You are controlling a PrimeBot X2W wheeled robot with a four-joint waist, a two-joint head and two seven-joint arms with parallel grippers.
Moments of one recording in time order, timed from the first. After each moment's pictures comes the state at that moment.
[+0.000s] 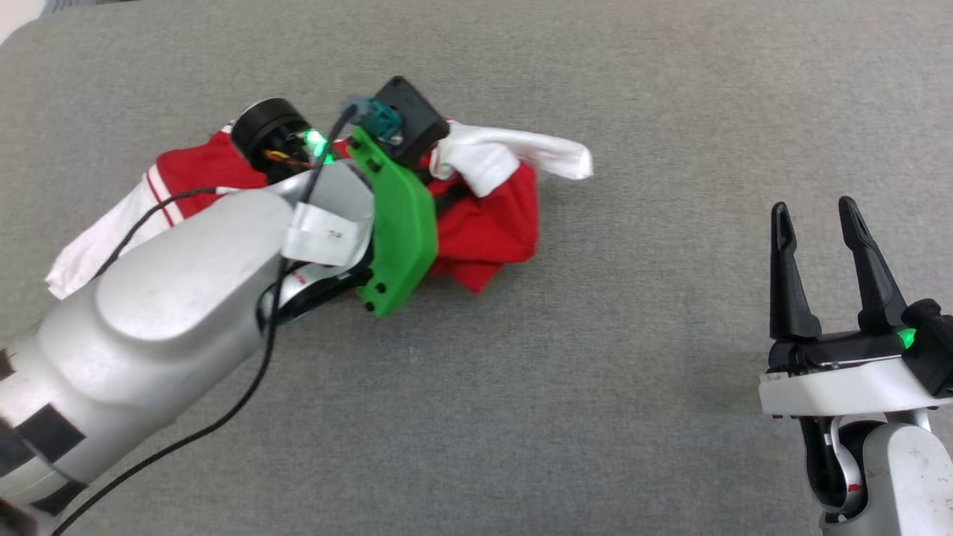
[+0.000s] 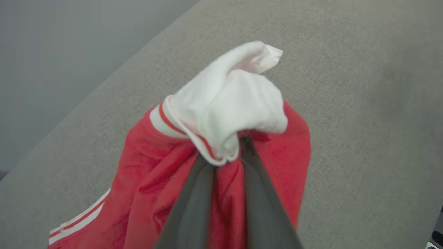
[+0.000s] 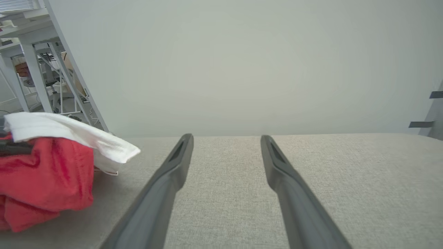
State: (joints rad) left arm -1.13 0.62 -1.18 0.14 -0.95 -0.13 0.37; right arm -0.14 -0.05 -0.01 -0.11 0.18 0.13 -0.25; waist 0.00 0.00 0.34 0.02
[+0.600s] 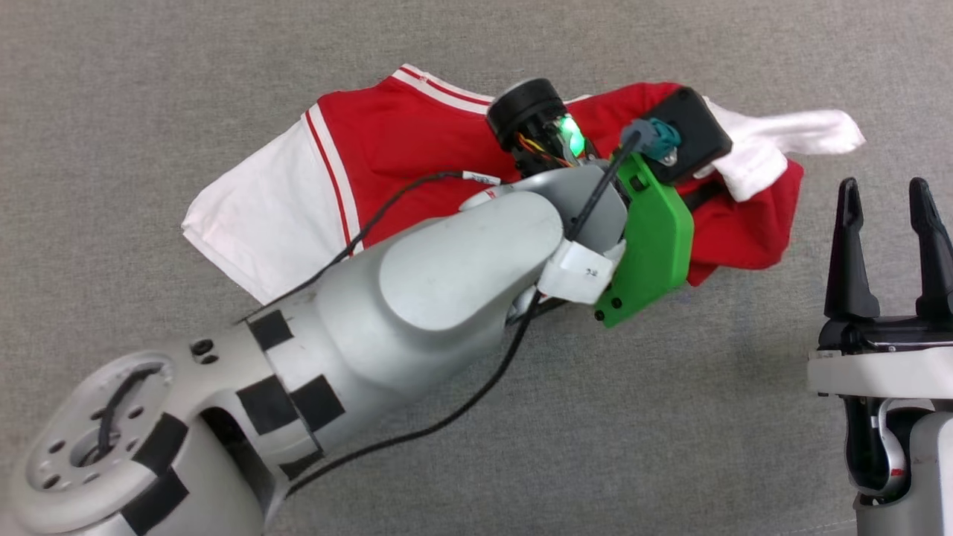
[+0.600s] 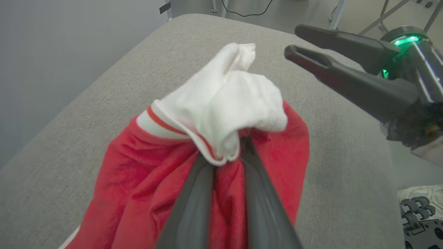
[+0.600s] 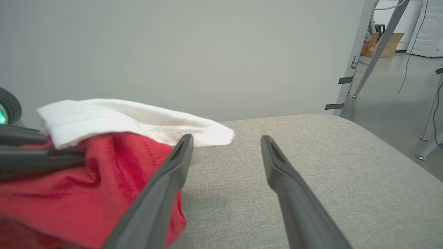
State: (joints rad) left arm -1.25 0.13 -1.27 0.43 -0.88 -0.13 0.15; right arm -0.16 -0.05 -0.11 -0.13 0.20 0.13 -0.25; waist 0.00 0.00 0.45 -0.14
